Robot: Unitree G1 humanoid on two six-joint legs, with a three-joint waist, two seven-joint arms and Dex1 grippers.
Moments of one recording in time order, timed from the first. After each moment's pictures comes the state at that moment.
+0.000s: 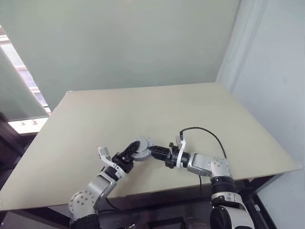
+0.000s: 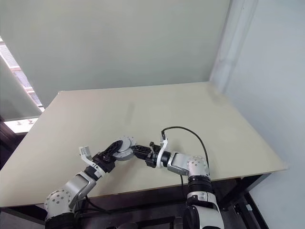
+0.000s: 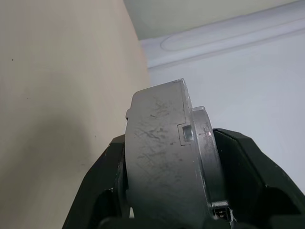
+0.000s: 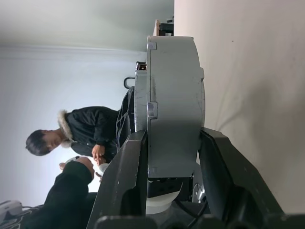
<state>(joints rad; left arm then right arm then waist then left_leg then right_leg) -0.09 0.07 0.48 0.05 -1.27 0.96 -0.23 -0.53 0.16 -0.32 0.43 0.96 1.23 0.29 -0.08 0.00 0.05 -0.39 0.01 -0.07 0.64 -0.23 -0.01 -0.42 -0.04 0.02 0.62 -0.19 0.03</state>
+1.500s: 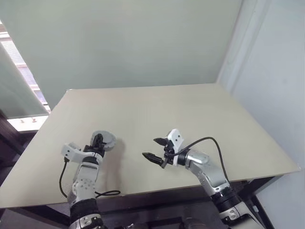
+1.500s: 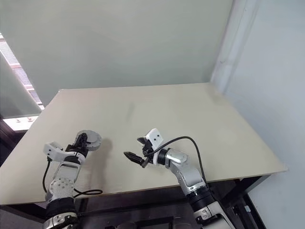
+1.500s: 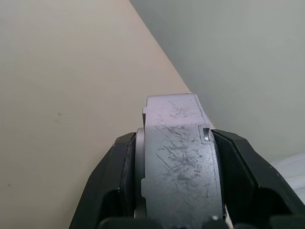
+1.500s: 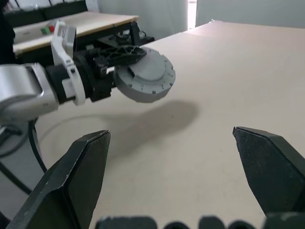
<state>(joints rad) -0.28 0.14 0.58 0.32 -0.86 0.31 -0.13 -0.39 -0.05 0.32 0.20 0.23 0.21 0.71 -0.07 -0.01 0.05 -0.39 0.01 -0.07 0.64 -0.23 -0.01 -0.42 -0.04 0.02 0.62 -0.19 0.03</state>
